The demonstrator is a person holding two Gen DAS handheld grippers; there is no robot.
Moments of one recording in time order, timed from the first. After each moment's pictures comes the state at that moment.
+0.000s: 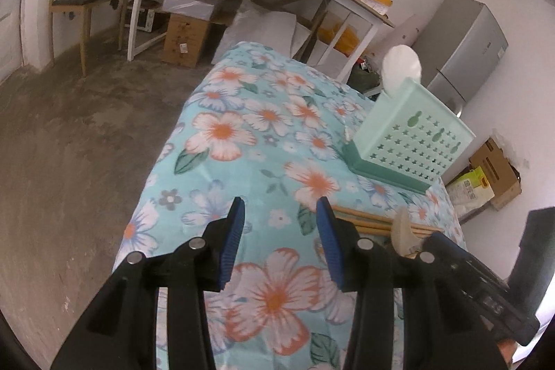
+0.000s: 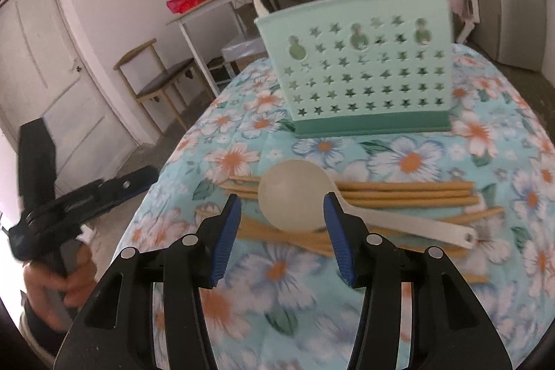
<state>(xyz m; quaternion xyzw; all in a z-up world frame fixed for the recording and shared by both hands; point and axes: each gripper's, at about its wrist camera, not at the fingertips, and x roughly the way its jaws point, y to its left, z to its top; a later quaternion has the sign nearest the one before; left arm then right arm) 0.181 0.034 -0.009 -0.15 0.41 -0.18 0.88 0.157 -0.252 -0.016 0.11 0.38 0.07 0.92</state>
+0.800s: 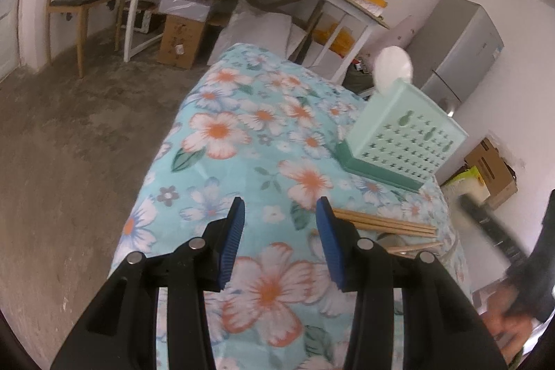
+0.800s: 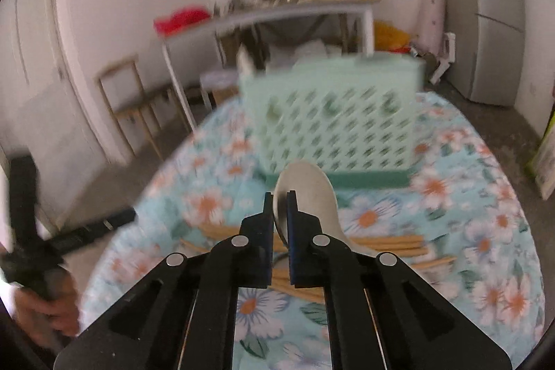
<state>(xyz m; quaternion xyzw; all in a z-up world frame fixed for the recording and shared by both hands) 0.173 0.032 -0.003 -0.15 0.40 -0.20 0.88 0.118 -0.296 0.046 0.10 0.29 0.01 0.95</state>
